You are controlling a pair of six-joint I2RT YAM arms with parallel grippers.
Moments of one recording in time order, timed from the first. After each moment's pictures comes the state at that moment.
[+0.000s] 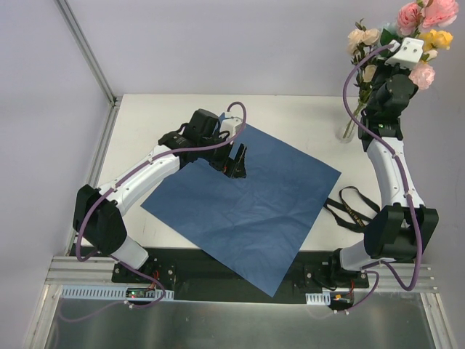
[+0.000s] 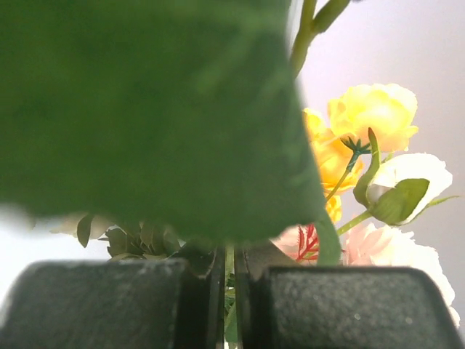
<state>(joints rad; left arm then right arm) -0.61 1.54 1.34 -0.60 0.47 -0.14 -0.05 1.48 1.40 0.44 0.32 -0.19</state>
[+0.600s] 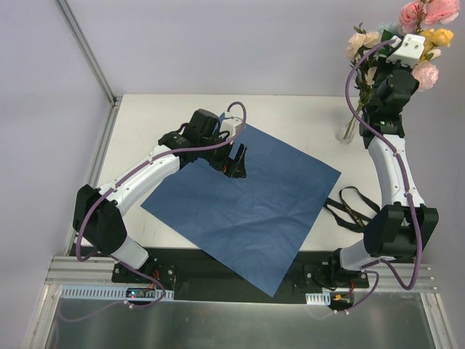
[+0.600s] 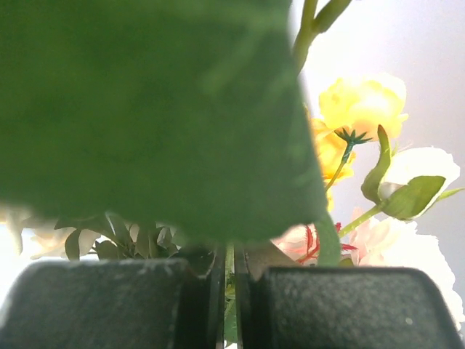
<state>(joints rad) -0.61 1.54 1.34 -0.60 0.47 -0.14 -0.05 1.49 1.45 0.34 0.36 -0.19</state>
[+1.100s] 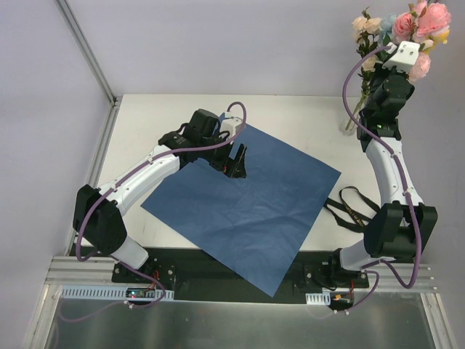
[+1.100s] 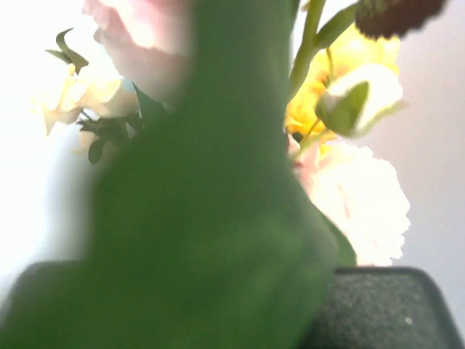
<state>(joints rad) -0.61 1.54 1.34 -0.60 0.47 -0.14 -0.05 1.49 1.39 0.38 0.36 -0.18</state>
